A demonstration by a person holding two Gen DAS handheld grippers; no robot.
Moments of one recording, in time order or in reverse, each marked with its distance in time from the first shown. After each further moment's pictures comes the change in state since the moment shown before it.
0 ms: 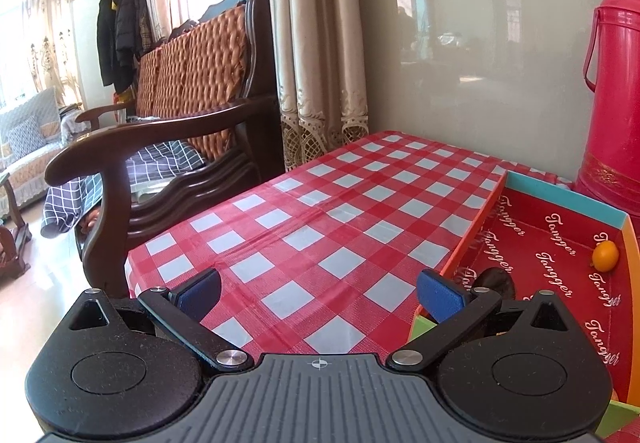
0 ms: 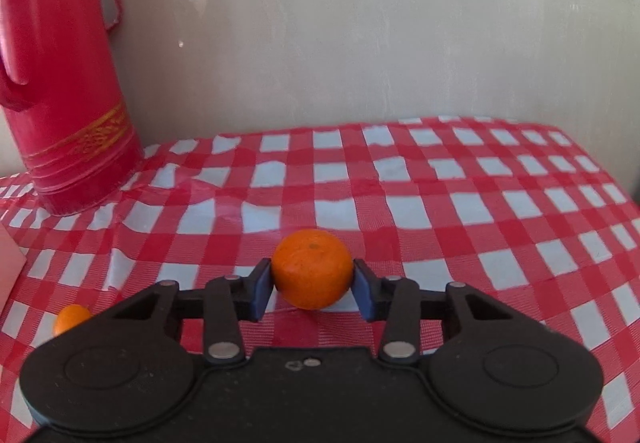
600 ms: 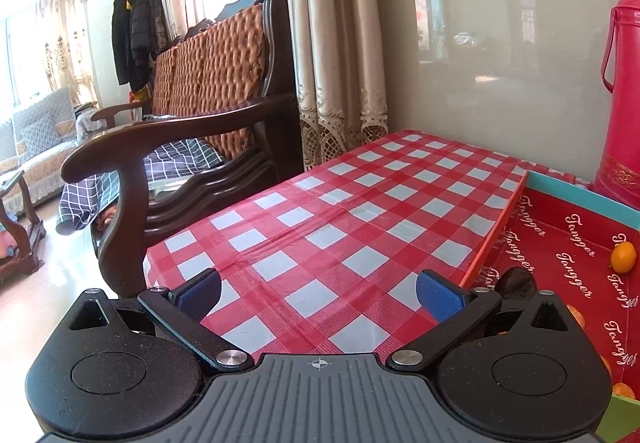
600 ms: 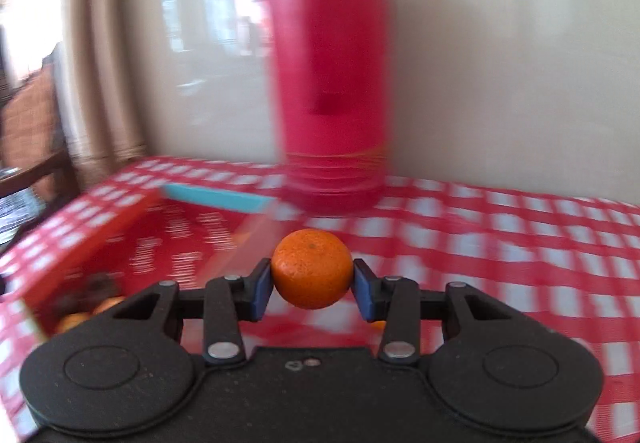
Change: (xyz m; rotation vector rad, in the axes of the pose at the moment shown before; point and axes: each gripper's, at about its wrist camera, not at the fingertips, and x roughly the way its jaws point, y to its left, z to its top) left arm 0.003 0.008 -0.002 -0.009 0.005 0.050; right arm -0.096 0.140 -0.033 -0.246 -0.114 0.424
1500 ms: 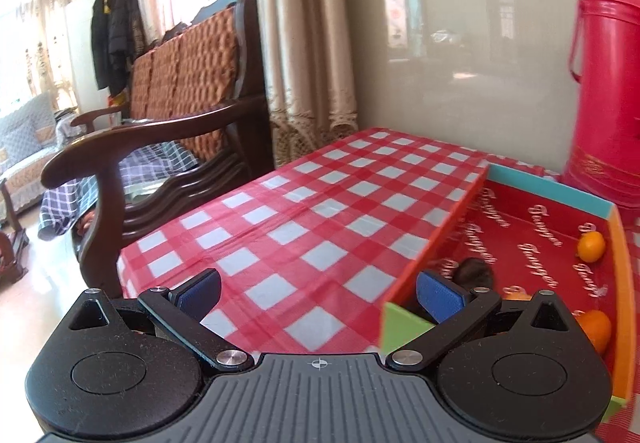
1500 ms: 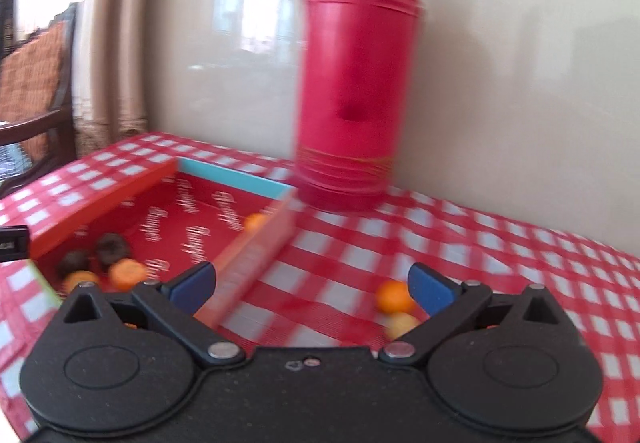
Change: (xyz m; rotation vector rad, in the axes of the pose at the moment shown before) left arm -0.017 -0.028 -0.005 0.039 -0.012 -0.077; right arm -0.028 0.033 -0.014 -0.106 -0.013 -0.166
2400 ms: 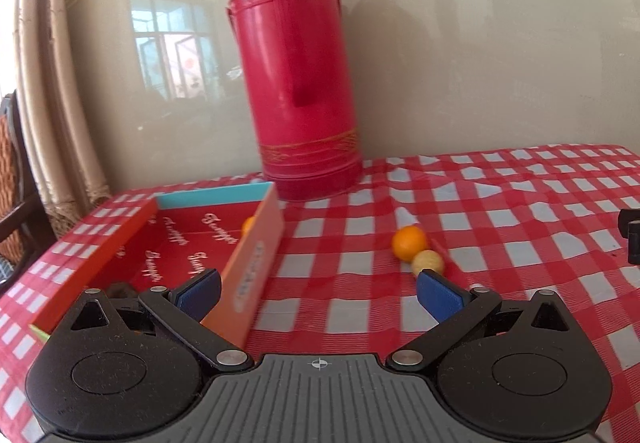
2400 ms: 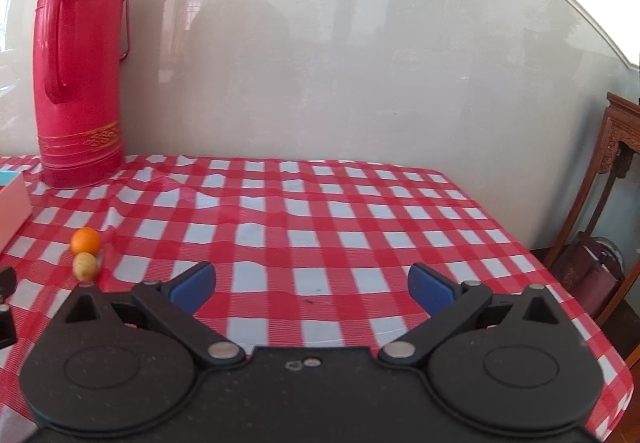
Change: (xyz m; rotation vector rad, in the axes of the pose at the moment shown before) left arm -0.098 -0.179 -0.047 0.344 -0.144 -0.518; right arm -0.052 -0.151 -0.065 0.217 0.043 -0.496
